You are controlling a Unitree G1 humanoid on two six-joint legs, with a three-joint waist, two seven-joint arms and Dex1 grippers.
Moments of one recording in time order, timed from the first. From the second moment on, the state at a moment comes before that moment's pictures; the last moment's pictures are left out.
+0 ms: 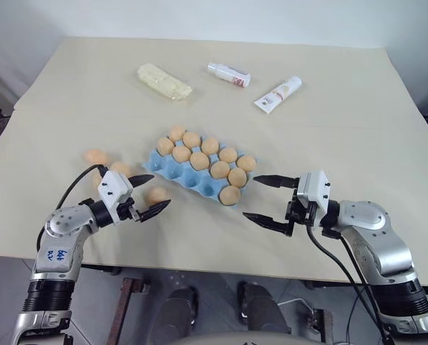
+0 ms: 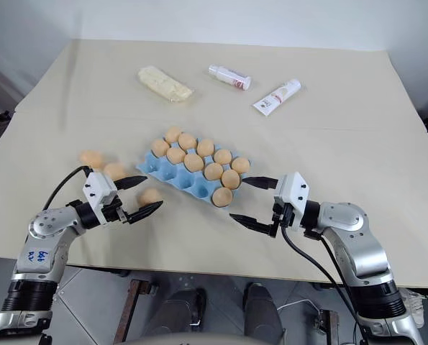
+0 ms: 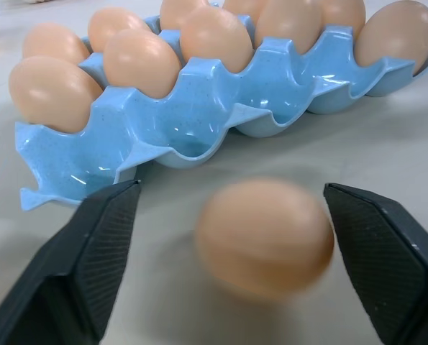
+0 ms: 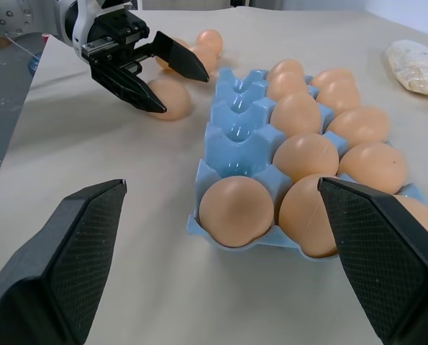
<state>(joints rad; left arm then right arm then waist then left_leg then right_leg) -0.19 0.58 0.11 0.07 -0.27 0.05 -0.85 -0.21 -0.58 0.04 -0.24 0.42 0.18 1.02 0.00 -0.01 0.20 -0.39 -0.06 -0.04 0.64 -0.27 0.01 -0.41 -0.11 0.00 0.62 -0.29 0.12</state>
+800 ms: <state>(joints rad) -0.35 0.52 0.05 0.01 -0.35 0.12 -0.91 -0.22 -0.58 0.03 -0.24 0.41 0.17 0.99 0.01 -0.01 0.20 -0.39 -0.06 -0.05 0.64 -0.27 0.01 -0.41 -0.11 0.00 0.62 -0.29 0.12</state>
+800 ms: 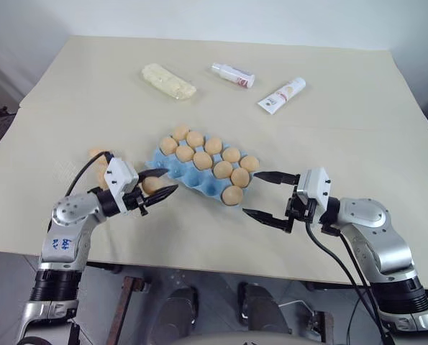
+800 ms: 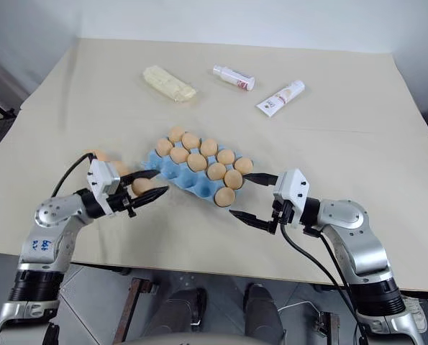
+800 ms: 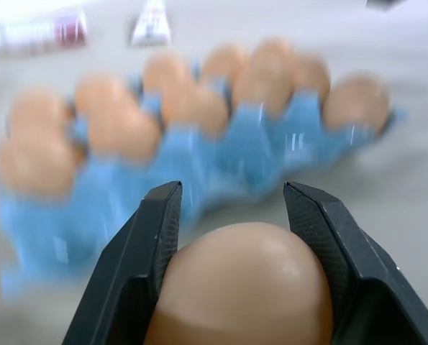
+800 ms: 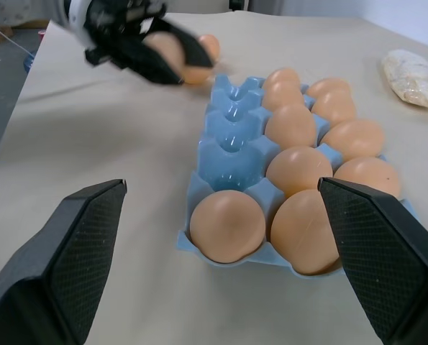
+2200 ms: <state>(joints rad) 0.12 0.54 0.45 -0.17 -0.33 0.05 -0.71 -0.31 -0.49 0.08 -0.15 0.40 0.05 1.03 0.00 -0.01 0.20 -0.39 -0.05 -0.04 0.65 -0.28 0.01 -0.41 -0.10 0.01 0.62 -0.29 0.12</state>
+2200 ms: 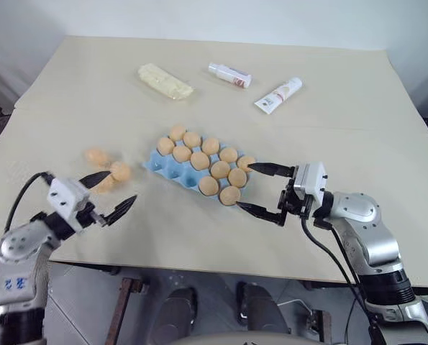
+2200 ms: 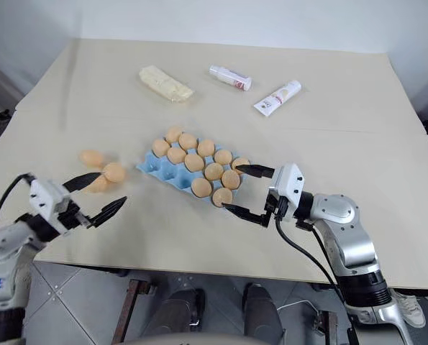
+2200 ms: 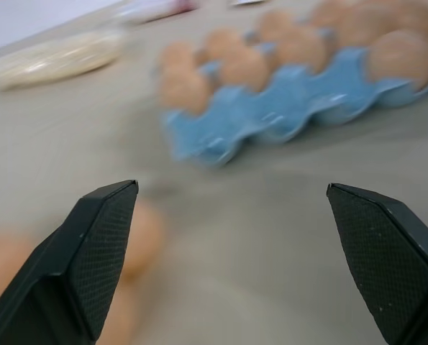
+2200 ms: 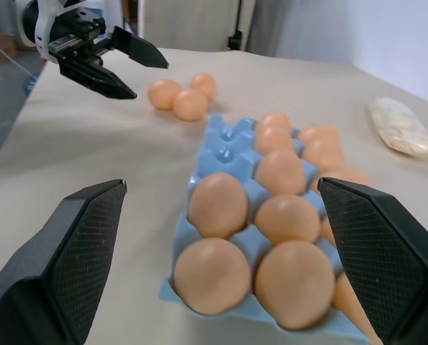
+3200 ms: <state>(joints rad) -0.09 0.48 0.39 0.02 -0.28 0.22 -0.37 -0.37 -0.43 0.11 -0.06 0.38 0.00 1.06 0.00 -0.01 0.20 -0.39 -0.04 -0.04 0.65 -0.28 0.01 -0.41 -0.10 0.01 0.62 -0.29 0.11</state>
